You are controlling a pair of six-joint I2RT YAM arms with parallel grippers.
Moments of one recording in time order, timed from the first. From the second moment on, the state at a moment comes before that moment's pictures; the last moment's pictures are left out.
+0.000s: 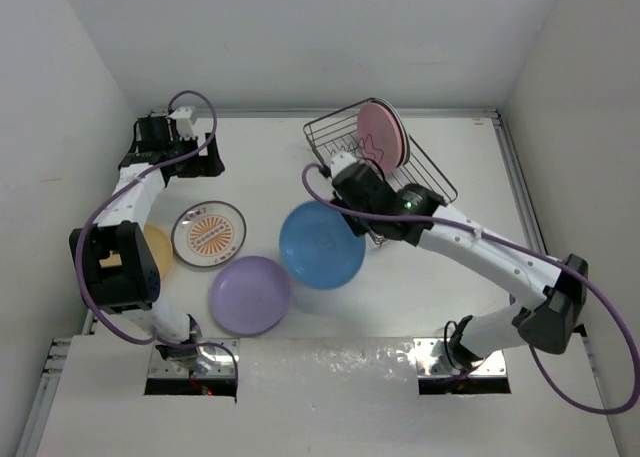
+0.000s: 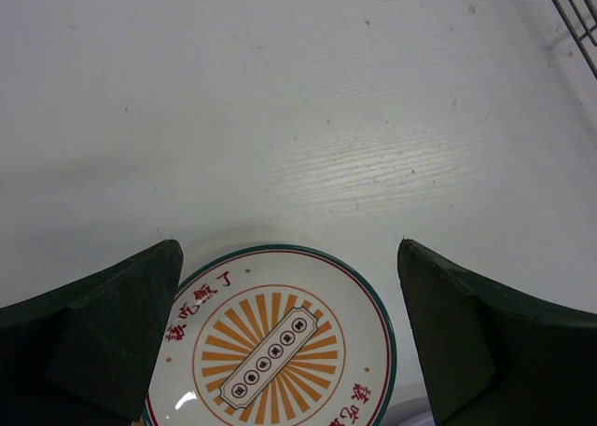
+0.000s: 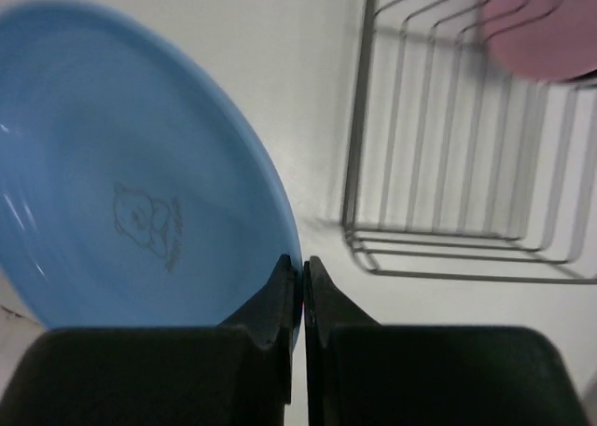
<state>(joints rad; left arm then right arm) 0.15 1.59 1.23 -0.41 0.33 0.04 0.90 1.39 1.28 -0.80 0.34 0.14</state>
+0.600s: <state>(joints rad) 0.18 1.62 1.31 -0.41 0.26 0.06 0.67 2.00 1.96 -0.25 1.10 -0.65</state>
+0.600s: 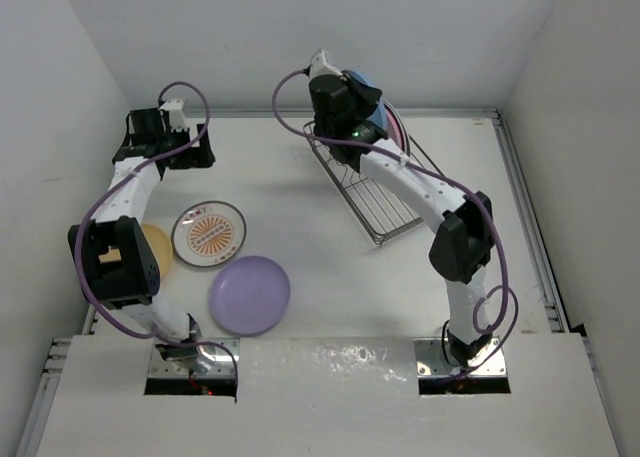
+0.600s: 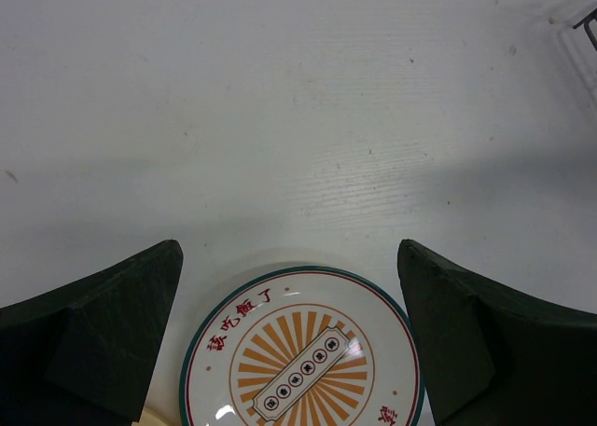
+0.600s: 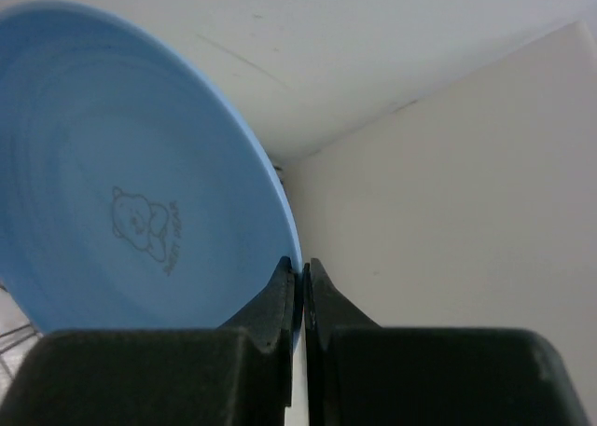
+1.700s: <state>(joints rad) 0.18 1.62 1.31 -0.41 0.26 0.09 0.67 2.13 1.55 0.67 1.26 -1.26</state>
